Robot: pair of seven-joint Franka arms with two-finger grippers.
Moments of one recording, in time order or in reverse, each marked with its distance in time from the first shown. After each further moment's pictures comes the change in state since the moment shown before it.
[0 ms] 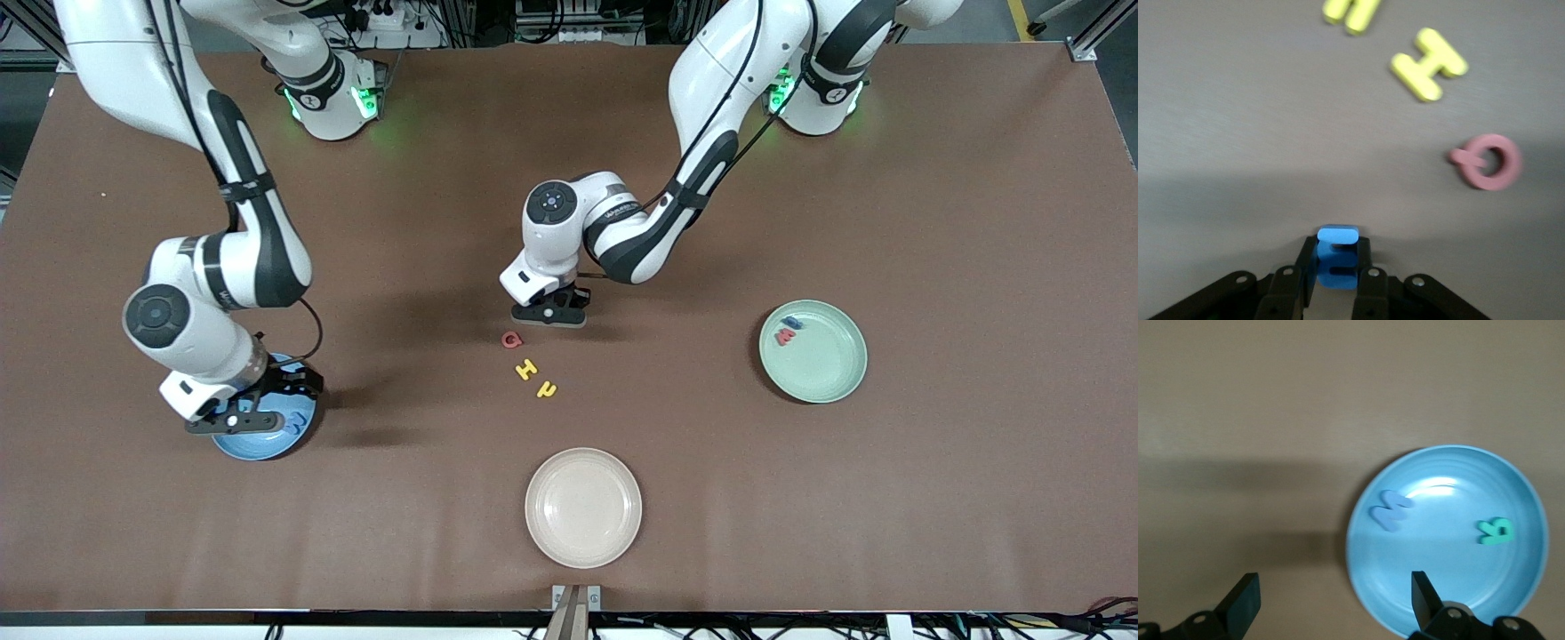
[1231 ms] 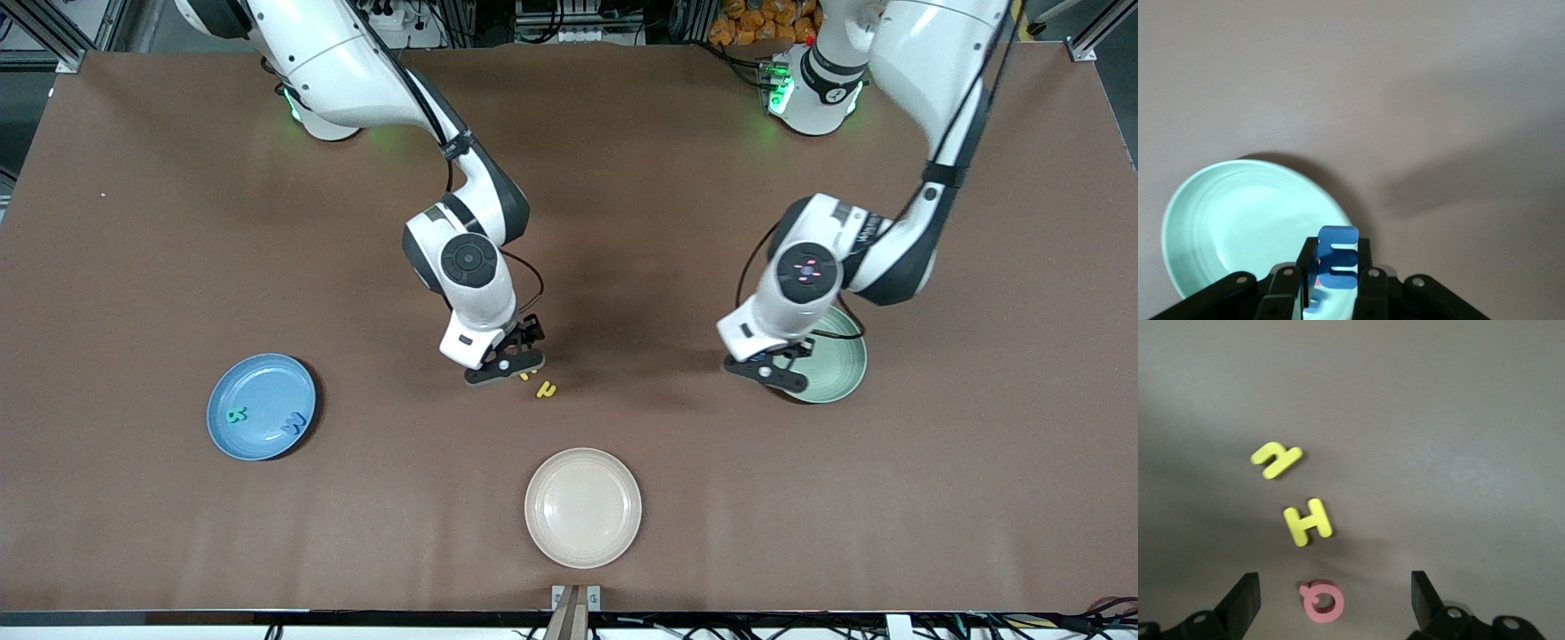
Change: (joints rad) left arm 0.538 -0.417 0.024 -0.469 -0.035 -0.023 0.765; right arm 0.390 0.187 0.109 0.181 0.000 0.009 0.164
